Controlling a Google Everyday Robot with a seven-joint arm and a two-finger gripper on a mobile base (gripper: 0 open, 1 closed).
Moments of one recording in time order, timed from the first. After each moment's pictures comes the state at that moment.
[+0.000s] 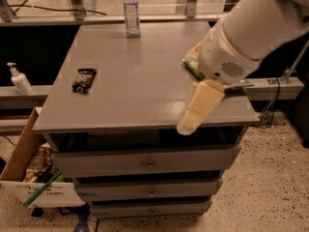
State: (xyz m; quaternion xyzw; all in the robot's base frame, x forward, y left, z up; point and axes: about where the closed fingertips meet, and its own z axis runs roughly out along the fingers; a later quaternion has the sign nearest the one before) arm 0.457 -0.074 0.943 -0.63 0.73 0.09 0.24
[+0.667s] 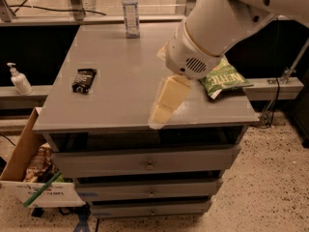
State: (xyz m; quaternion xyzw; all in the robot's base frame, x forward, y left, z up) arm 0.475 -0.013 0.938 -0.66 0.70 0.12 0.25
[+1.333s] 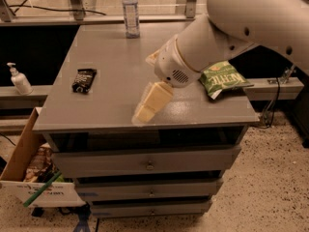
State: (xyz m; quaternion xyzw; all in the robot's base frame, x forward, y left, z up) arm 0.506 0.019 0.906 -0.63 0.69 0.18 0.31
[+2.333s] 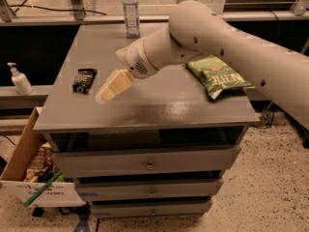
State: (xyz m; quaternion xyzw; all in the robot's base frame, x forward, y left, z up) arm 0.594 0.116 0.884 -0.58 0.66 0.29 0.38
